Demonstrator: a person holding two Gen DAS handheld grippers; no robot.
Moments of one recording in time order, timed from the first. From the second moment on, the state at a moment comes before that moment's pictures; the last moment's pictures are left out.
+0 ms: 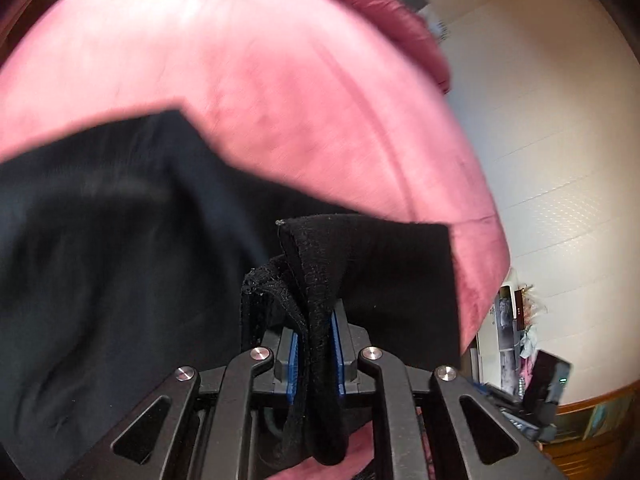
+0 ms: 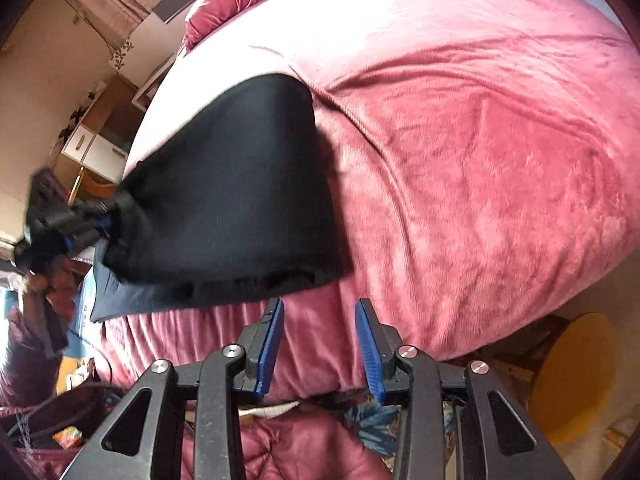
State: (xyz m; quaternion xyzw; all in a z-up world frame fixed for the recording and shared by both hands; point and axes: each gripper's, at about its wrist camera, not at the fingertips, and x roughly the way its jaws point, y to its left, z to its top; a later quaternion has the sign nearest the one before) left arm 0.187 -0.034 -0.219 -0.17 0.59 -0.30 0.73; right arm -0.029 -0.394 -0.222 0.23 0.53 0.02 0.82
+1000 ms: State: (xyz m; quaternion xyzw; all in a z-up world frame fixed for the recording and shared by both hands) left arm 0.145 -0.008 -0.195 -0.19 0.61 -0.27 0.72; right arm -0.005 -0.322 -0.205 0.15 0.53 0.10 0.83
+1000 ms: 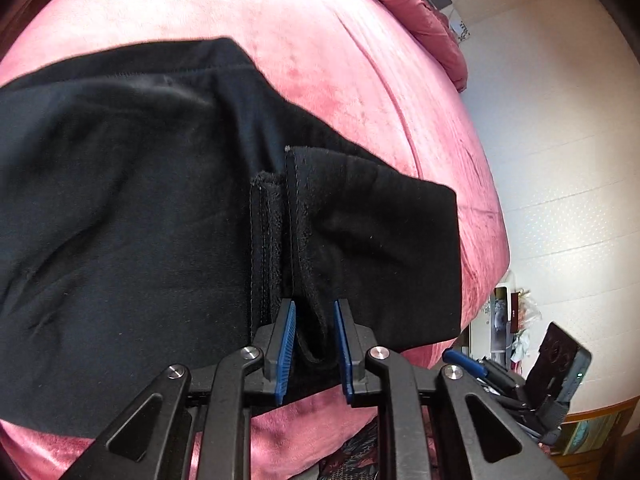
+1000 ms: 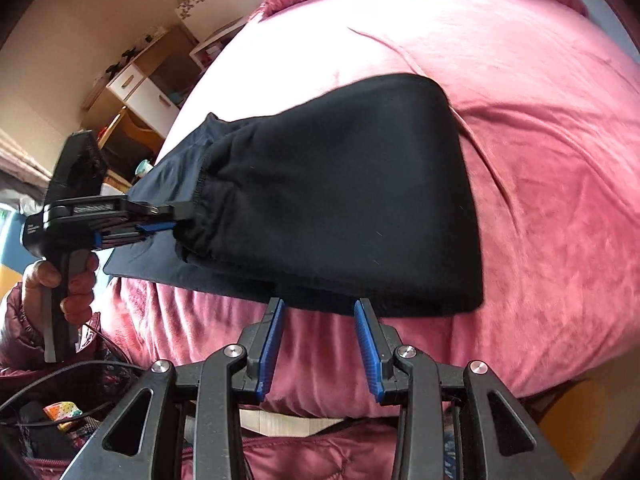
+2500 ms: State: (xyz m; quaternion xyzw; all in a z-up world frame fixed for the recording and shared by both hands) left arm 0.137 0.017 -0.199 -0.24 0.59 -0.26 0.73; right arm 0.012 -0.349 -0.190 0.16 0.51 0.05 0.84
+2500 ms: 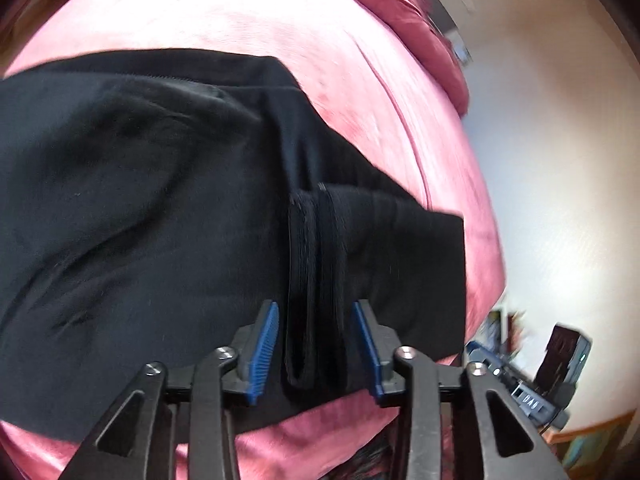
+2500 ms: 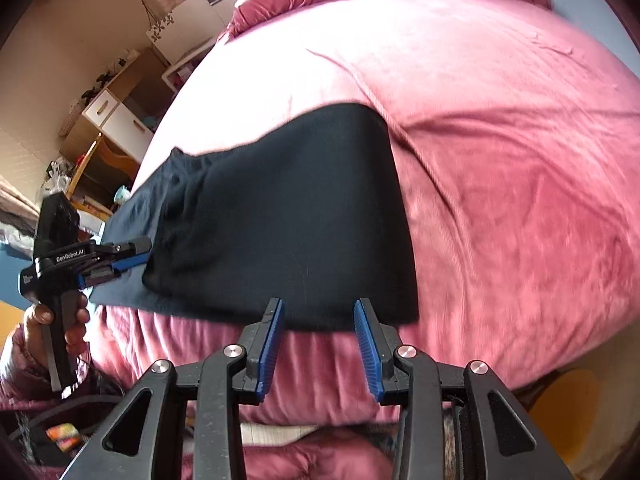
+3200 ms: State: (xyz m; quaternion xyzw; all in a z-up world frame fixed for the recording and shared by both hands) left arm 0.161 -0.043 -0.207 -0.12 0.59 -0.26 0.76; right arm 0.124 -0.336 -0.216 0.15 0.52 -0.01 0.84
